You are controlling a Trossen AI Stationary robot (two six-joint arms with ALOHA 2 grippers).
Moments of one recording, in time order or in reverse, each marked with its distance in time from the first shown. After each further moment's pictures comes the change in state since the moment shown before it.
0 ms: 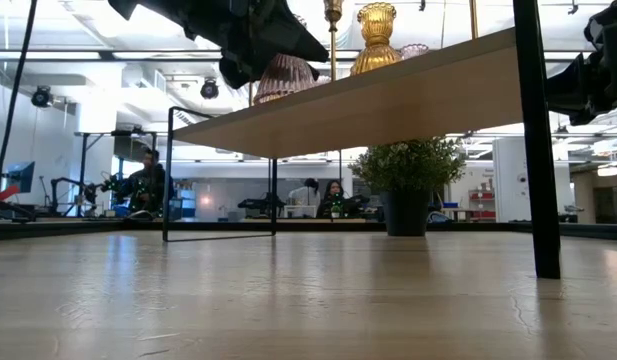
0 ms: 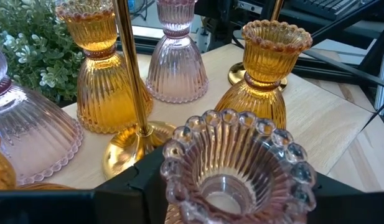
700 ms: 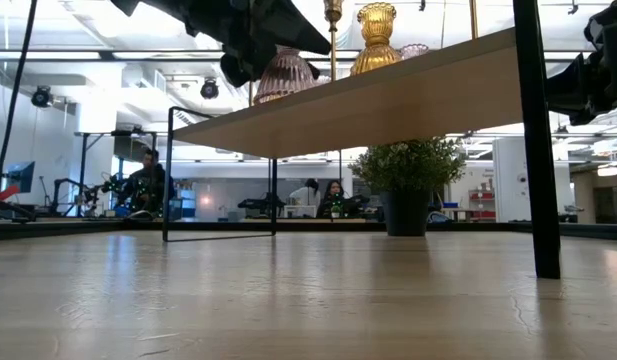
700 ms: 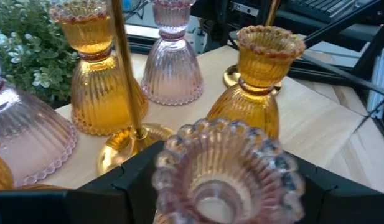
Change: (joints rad) left arm 0.000 0.000 0.014 -0.013 0.012 -0.014; right arm 0.000 0.000 0.000 0.000 0.000 0.000
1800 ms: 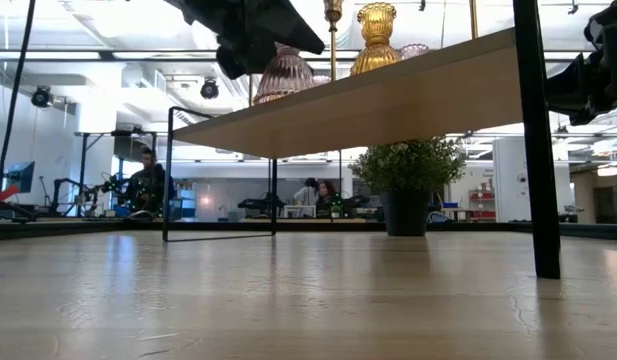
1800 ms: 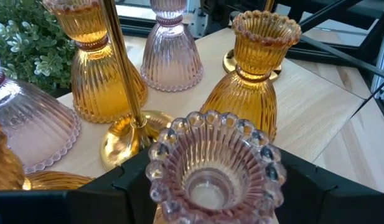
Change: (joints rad) left arm -0.007 -0.010 0.072 -0.176 0.006 -0.014; right arm 0.000 0.000 0.000 0.000 0.000 0.000
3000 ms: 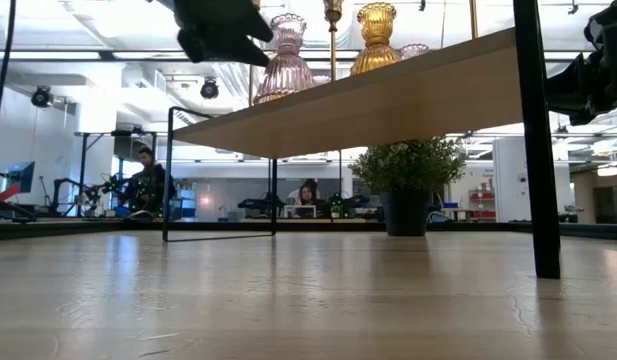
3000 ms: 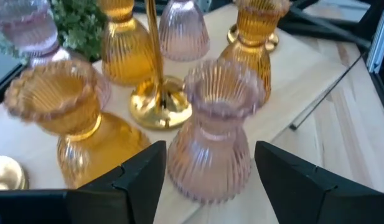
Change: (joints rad) left arm -0.031 -0.162 -0.003 -0.262 -0.012 -0.046; right arm 0.000 0.000 0.000 0.000 0.000 0.000
